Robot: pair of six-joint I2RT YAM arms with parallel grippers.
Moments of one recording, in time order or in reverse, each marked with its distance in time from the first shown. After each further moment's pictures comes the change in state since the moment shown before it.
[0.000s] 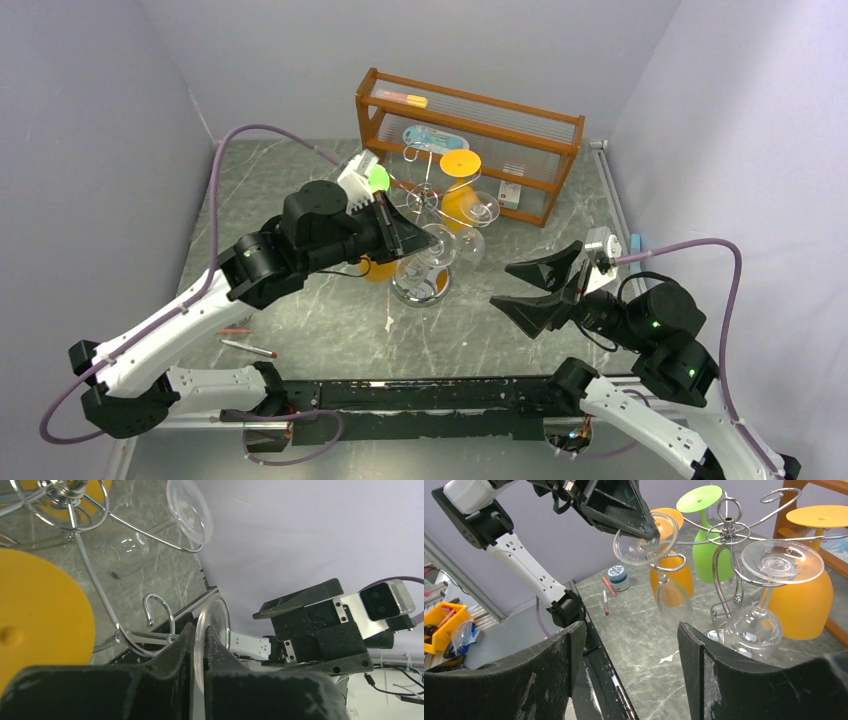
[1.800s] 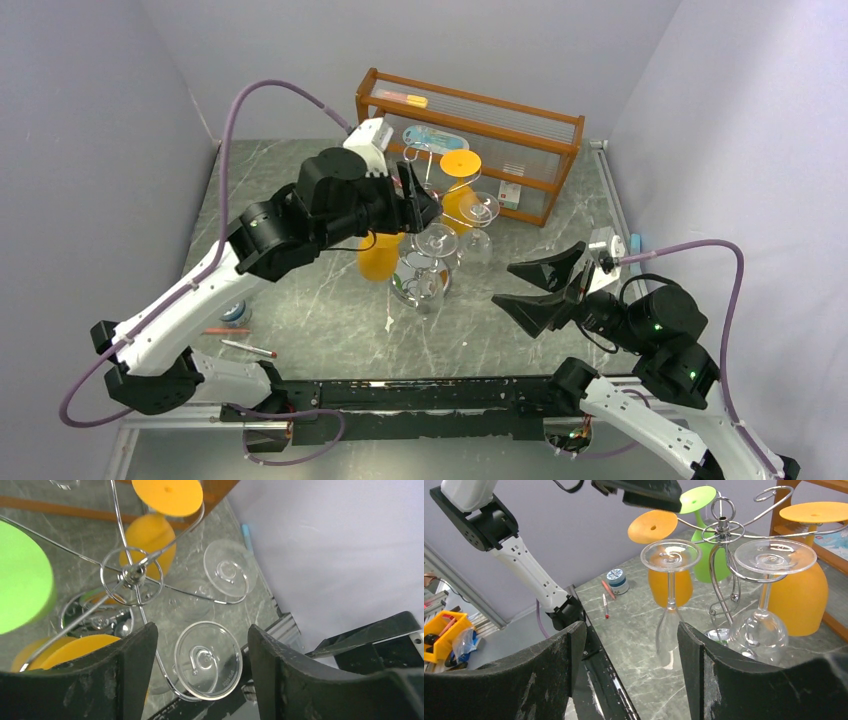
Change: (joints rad) left arm 0.000 0.207 0.308 -0.219 -0.170 0.316; right arm 0.000 -0.017 -0.011 0.003 0.025 0.023
